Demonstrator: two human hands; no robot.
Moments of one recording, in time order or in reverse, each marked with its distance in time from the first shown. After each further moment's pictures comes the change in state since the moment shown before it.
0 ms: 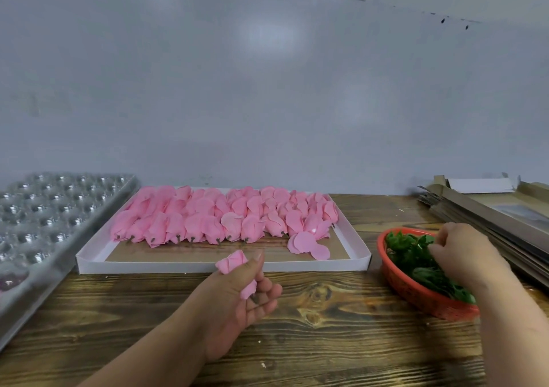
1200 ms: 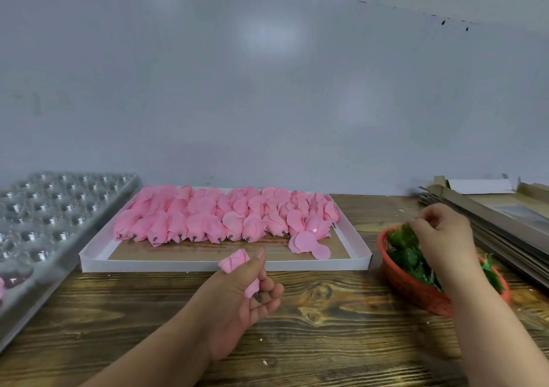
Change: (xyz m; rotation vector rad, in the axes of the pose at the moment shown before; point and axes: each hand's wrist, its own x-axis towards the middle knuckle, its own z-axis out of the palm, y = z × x) left_hand -0.002 -0.003 0.003 -0.026 0.005 0.035; right_hand 0.000 -0.021 0.021 0.628 0.251 -0.154
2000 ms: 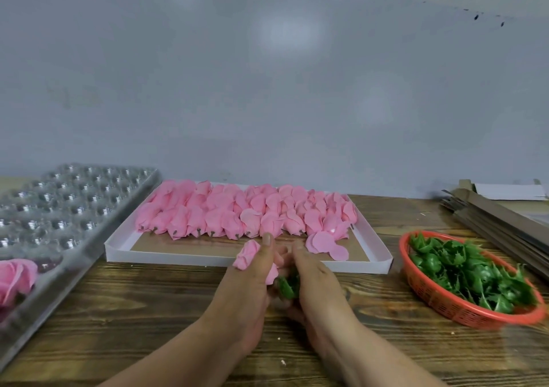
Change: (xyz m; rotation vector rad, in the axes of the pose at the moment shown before) left_hand 0.000 -0.006 0.011 0.026 0.010 0.278; right_hand -0.132 -0.089 0.105 0.751 -0.718 0.332
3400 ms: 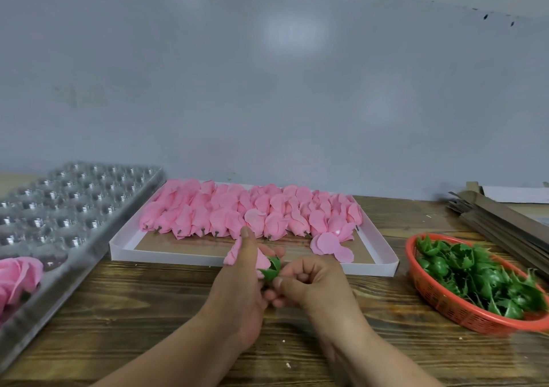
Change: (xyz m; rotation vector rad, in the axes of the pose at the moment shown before) left_hand 0.013 0.003 -0.009 -0.125 0.234 -0.061; right_hand -0.002 0.001 -0.005 -0.041 -0.102 -0.104
